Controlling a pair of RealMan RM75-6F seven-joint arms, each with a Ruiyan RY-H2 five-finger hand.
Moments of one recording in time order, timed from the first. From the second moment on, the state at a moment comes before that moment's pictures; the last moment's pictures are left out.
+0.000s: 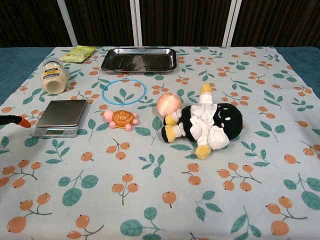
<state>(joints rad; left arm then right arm) -0.40 -1.27 0.03 -1.50 1.41 0.95 0.30 0.04 -1.25 0.09 -1.62 -1.47 1.54 -0.23</state>
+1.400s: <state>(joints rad) -0.44 -1.30 0.05 -1.48 1.37 0.94 0.33 0.05 -1.25 0.09 -1.62 -1.46 1.54 -0.24</state>
